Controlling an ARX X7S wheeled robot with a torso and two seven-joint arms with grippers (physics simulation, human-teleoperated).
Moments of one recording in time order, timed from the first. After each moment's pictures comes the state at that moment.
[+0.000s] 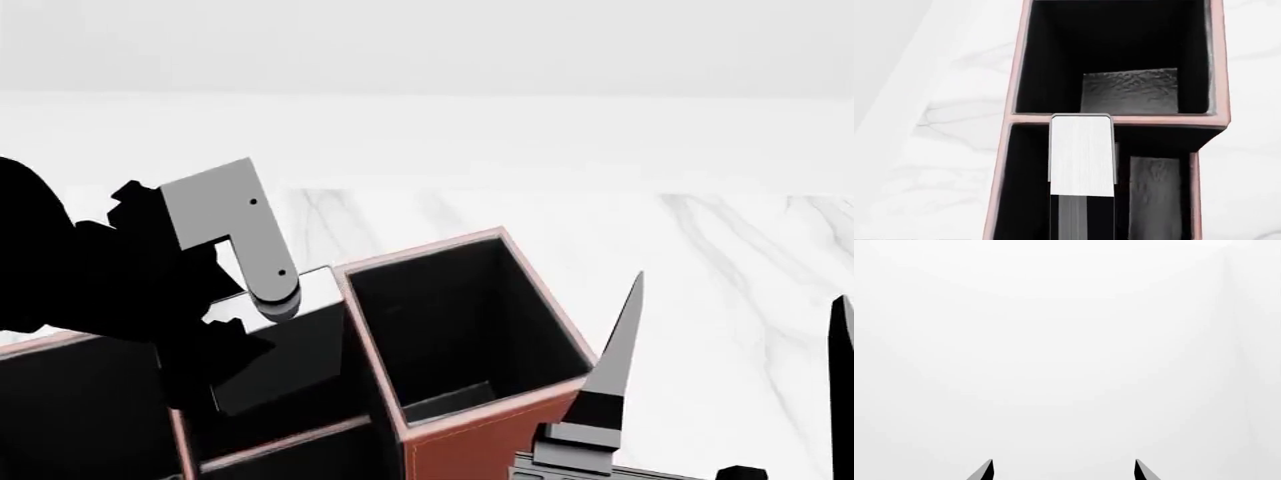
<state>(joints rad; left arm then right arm) -1.67 -0.49 1.47 -0.15 -1.01 -1.02 0.35 0.05 0.50 -0.15 -0.91 0.34 0.35 0.61</state>
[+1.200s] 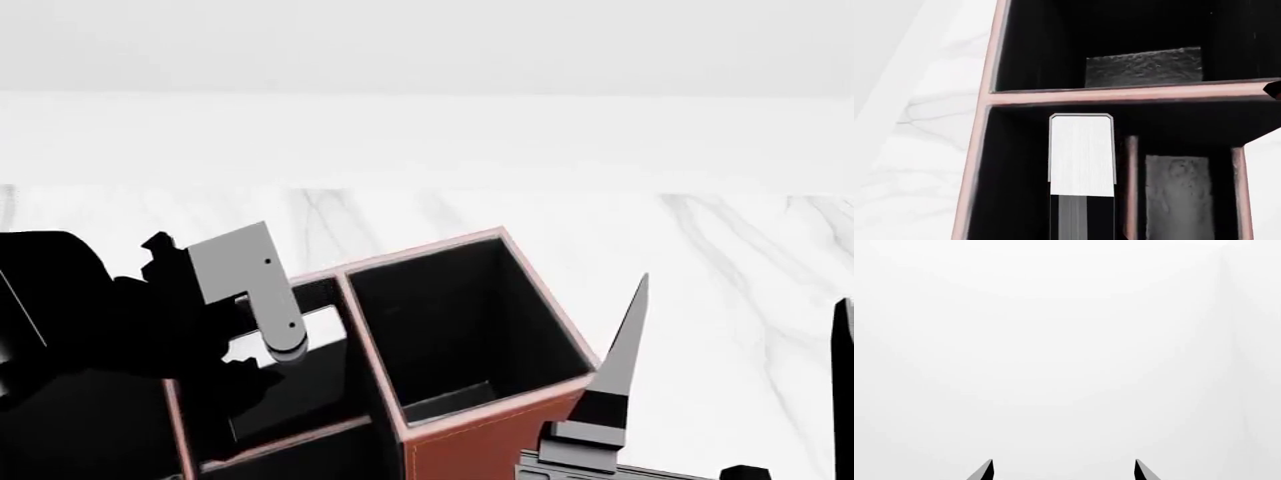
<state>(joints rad) -1.49 -0.44 1.54 -0.37 -0.84 -0.75 0.41 0.05 0.51 -0.15 -0.89 0.35 0.33 0.62</state>
